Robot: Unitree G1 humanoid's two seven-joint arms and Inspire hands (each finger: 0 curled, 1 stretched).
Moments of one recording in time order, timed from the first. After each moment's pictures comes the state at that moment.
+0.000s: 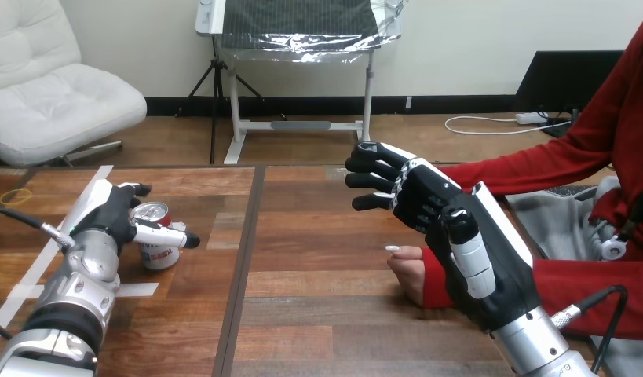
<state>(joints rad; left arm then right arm) -0.75 0.42 -0.14 1.21 0.38 0.04 0.07 0.05 -0.16 0.05 0.02 0.21 -0.47 0.47</state>
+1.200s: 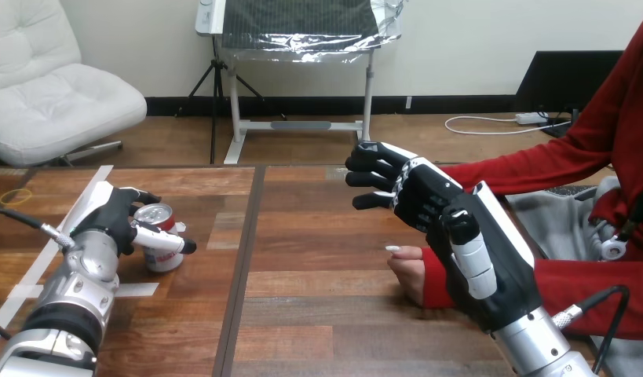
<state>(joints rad) -0.75 0.42 -0.14 1.21 0.38 0.04 0.06 0.06 -0.16 0.05 0.01 0.21 -0.48 0.47</state>
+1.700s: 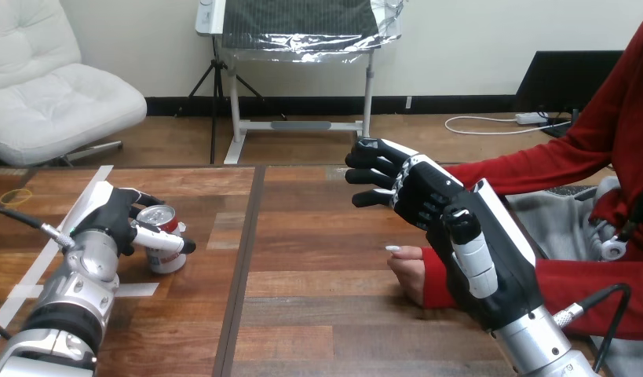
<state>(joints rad) -0.75 0.42 -0.14 1.21 0.38 0.04 0.06 0.06 -0.16 0.05 0.00 0.21 -0.48 0.47</state>
